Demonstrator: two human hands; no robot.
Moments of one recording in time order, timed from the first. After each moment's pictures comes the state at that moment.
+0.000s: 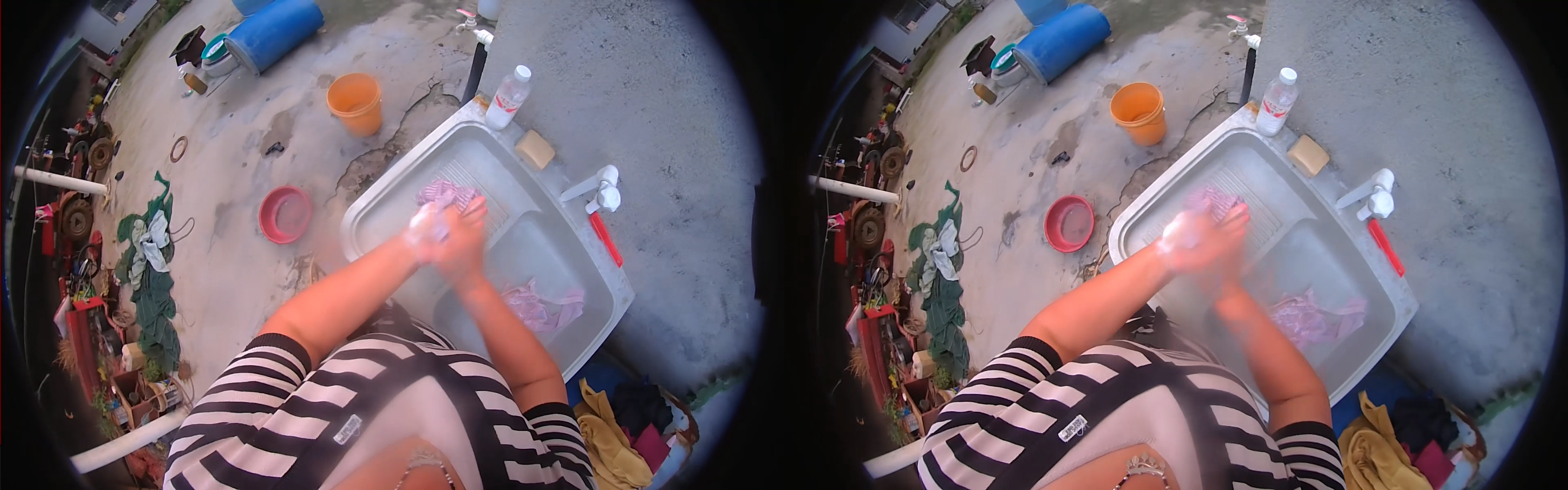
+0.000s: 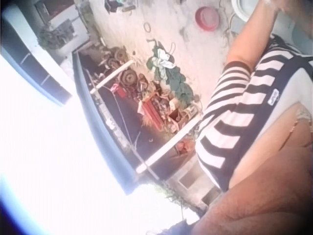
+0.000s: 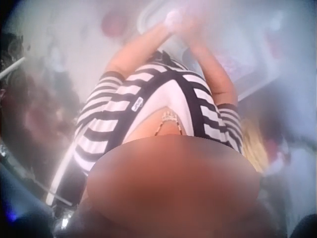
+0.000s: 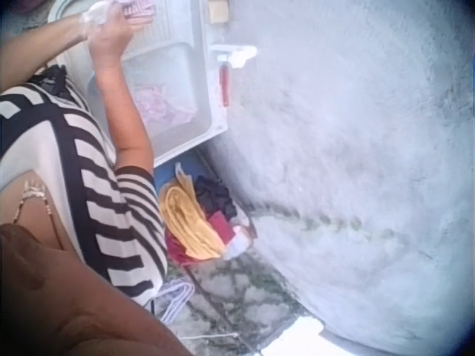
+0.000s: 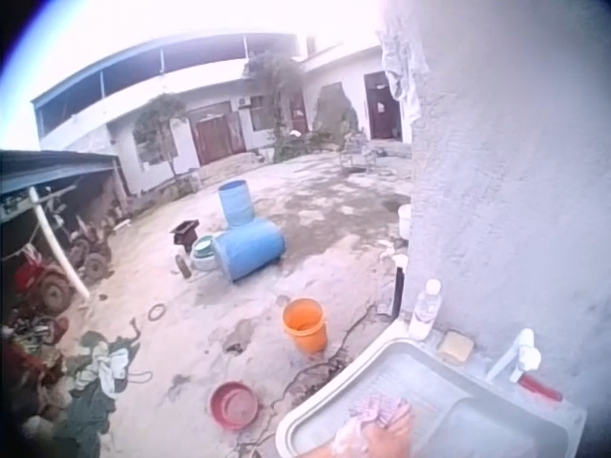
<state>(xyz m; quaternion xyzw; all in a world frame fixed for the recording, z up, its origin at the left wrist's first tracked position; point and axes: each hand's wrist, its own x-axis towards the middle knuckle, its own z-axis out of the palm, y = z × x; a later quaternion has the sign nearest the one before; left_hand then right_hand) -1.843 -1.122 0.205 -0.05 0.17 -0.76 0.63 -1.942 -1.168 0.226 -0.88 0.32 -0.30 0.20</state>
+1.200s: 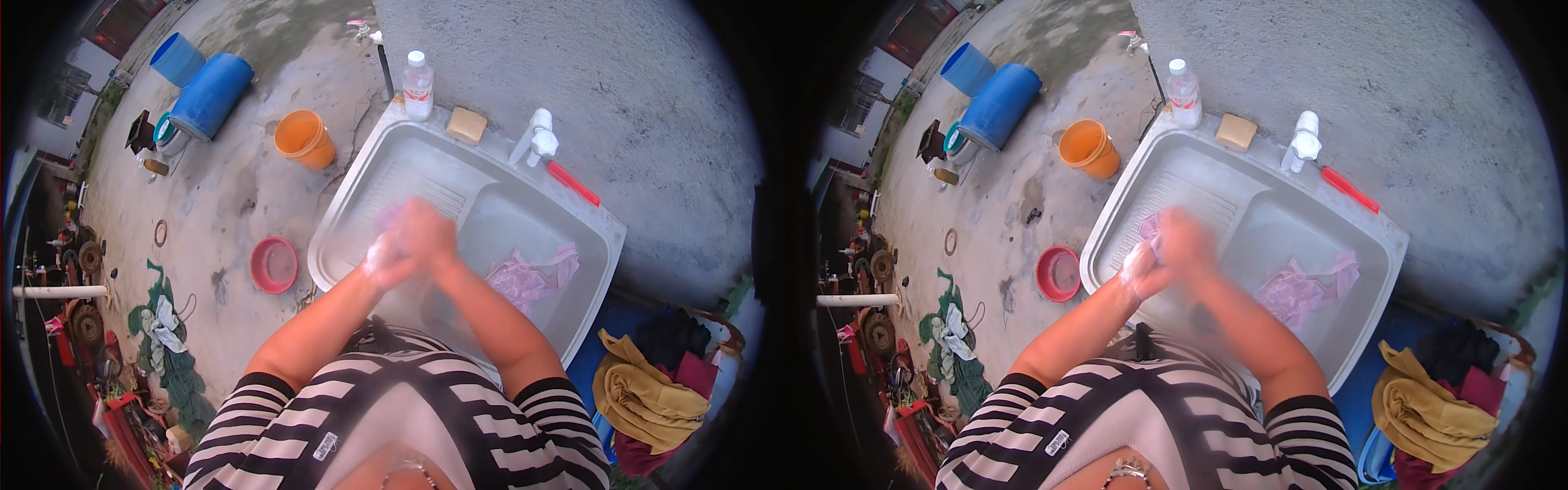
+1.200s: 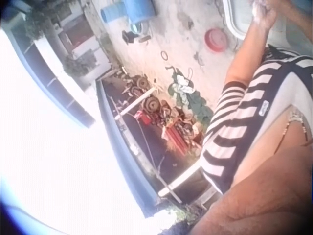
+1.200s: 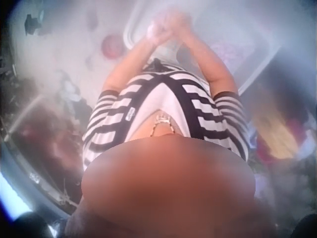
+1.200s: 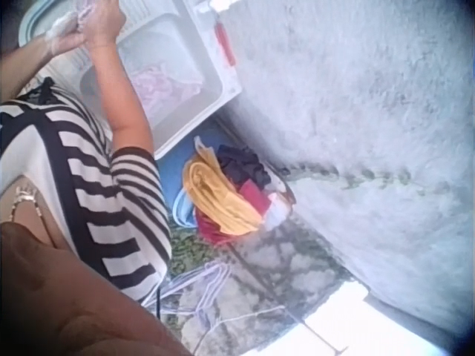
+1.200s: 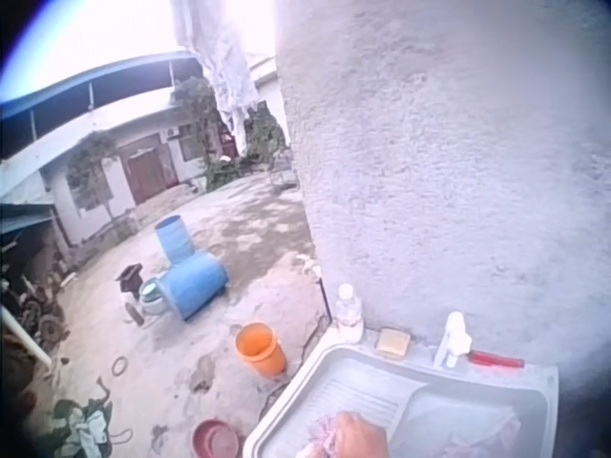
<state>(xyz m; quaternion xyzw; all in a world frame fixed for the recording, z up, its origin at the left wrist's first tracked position) -1.853 -1.101 0.162 0.38 -0.34 -0.60 0.61 -1.959 -1.179 0.234 -0.93 0.27 -0.16 0.20</state>
